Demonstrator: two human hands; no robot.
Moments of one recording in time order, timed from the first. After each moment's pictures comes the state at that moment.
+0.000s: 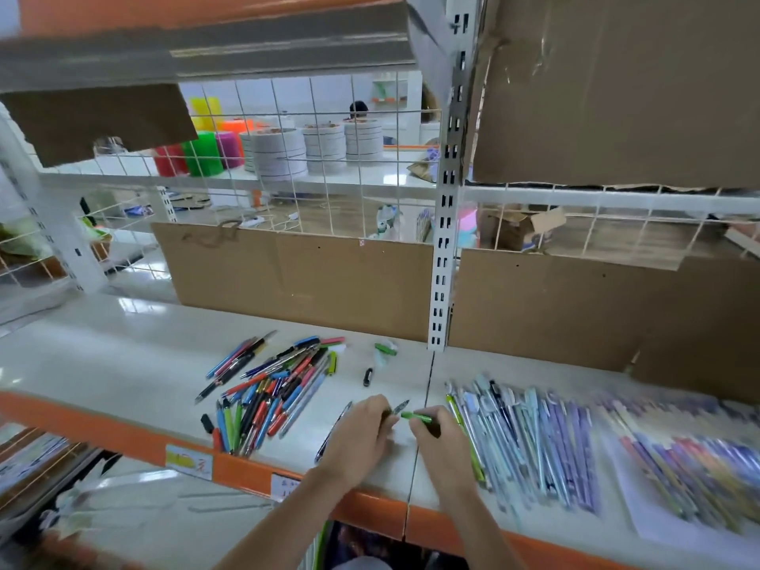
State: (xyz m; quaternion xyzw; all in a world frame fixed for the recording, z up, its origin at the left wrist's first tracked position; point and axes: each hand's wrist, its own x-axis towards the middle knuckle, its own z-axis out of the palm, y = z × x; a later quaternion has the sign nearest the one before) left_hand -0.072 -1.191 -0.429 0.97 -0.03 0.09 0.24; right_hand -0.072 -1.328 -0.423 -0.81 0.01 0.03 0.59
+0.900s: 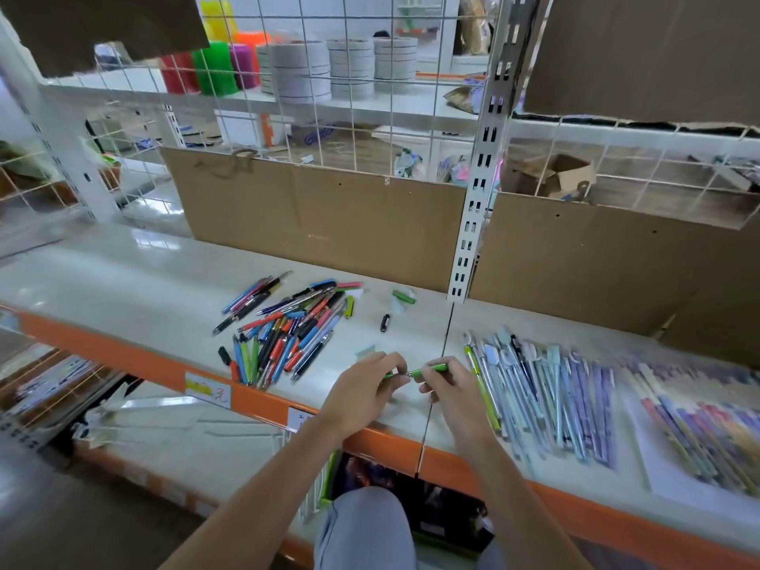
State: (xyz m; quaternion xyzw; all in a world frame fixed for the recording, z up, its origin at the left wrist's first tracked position) left_hand -0.088 -1.174 -0.437 0.93 -0.10 0.10 0.33; right_hand -0.074 -1.330 -0.420 -0.73 -0.01 0.09 0.68
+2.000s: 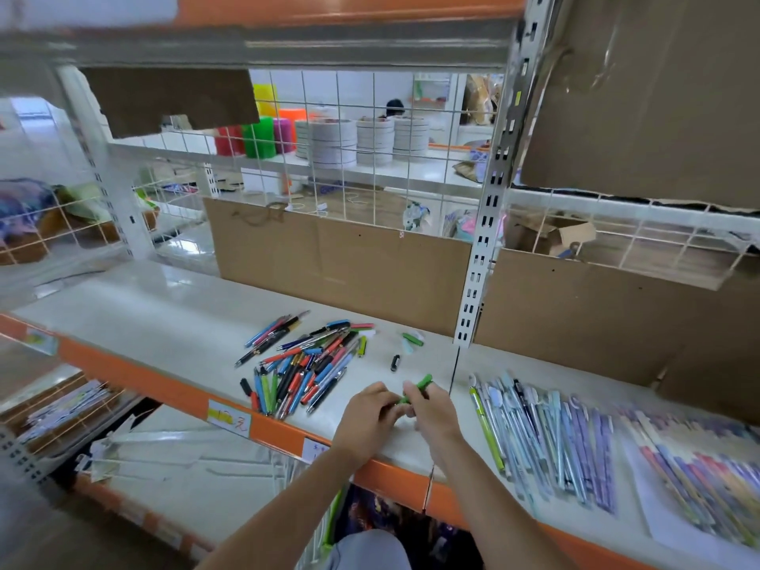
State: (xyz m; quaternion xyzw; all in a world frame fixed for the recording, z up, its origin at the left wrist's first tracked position) left_hand -0.093 -1.174 -0.431 0.92 -0.03 0.16 0.35; right_hand -0.060 -1.285 -0.405 -0.79 0.02 0.11 0.60
